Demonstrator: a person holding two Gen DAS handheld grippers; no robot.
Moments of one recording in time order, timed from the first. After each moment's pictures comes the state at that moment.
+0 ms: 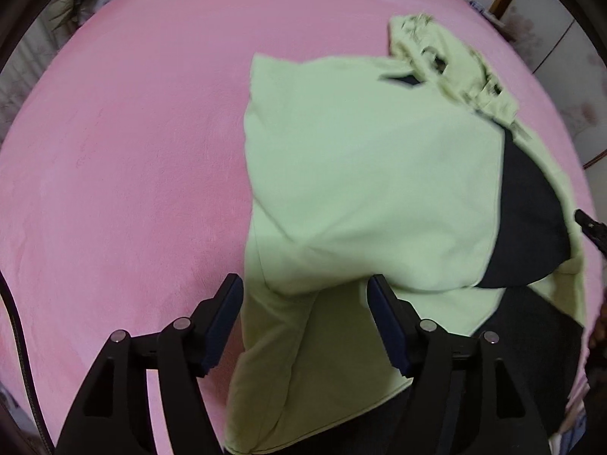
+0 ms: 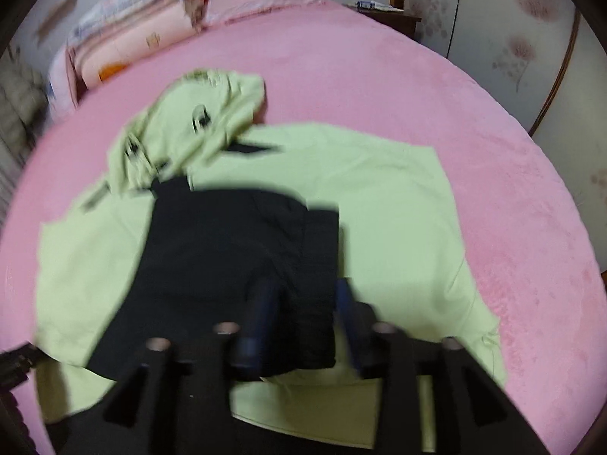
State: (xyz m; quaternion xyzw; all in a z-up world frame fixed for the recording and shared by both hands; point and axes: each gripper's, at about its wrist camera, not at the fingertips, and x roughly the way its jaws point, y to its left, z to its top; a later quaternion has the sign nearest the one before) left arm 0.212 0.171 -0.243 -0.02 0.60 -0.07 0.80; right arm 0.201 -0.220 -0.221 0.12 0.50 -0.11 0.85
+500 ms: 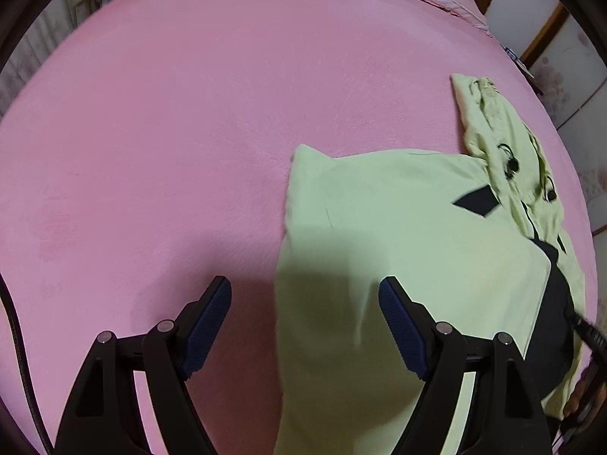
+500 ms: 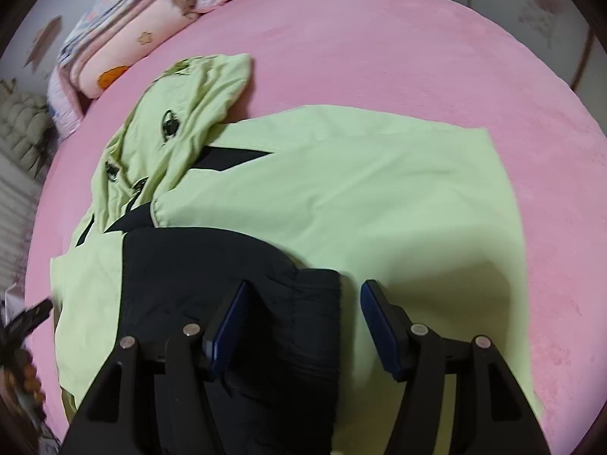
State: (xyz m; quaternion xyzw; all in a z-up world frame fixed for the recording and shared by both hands) left arm 0.346 0.199 -0.282 -0.08 0.58 -0.03 0.81; right arm 0.268 -0.257 -0.278 0.18 0.54 -0.04 0.82
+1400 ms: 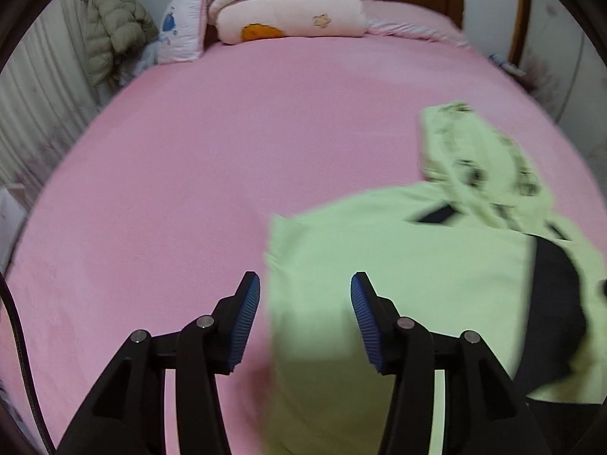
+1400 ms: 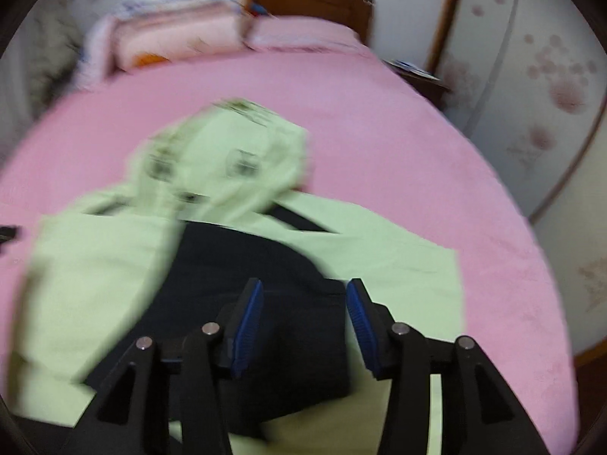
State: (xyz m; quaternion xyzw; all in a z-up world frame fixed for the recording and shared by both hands) left arm 0.276 0.156 -0.201 0.02 0.48 0.00 0.88; right arm 0.242 -0.155 -0.199 -0.01 0.44 -0.06 0.89
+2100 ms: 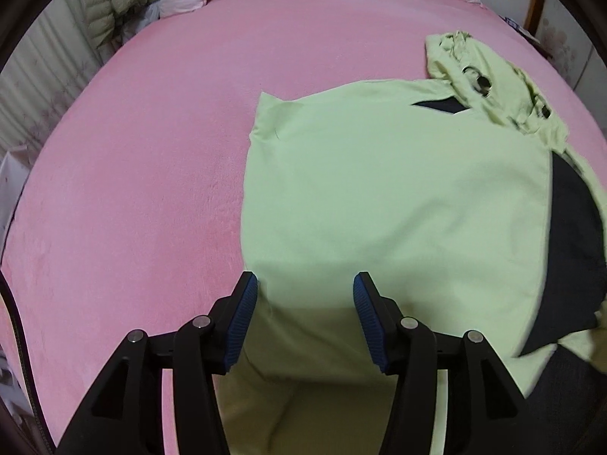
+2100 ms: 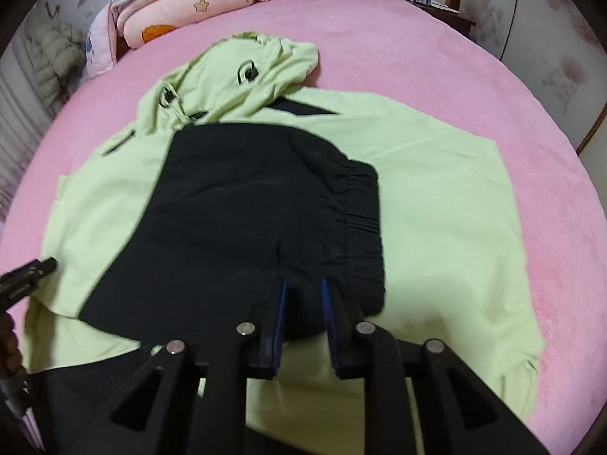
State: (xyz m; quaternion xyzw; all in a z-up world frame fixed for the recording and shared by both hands) left arm 0.232 0.158 -0.255 0.02 0.56 0.04 0.83; right arm 0.212 -0.182 -0.259 0.07 0.53 -0.02 0.84
